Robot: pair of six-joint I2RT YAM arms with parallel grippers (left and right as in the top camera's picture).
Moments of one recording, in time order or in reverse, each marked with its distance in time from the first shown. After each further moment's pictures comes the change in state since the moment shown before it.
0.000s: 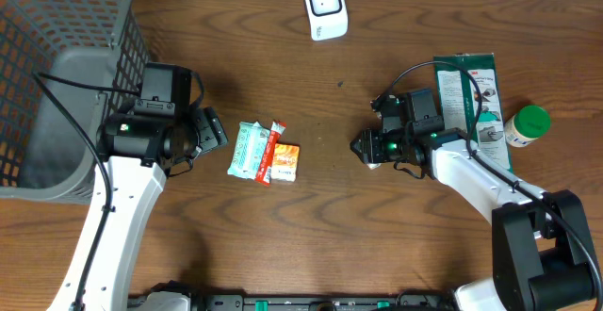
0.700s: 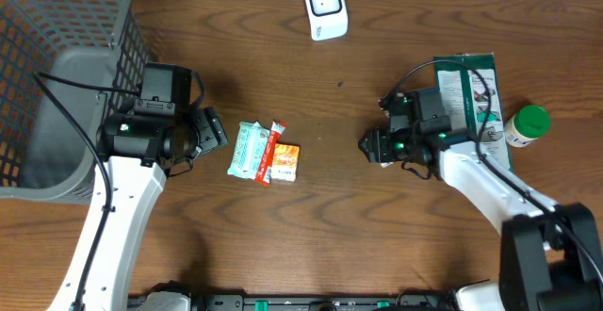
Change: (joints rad) left arm 0.000 0.000 0.000 0.000 0.000 0.000; right arm -0.027 -0.062 0.000 -0.057 0.055 -0.040
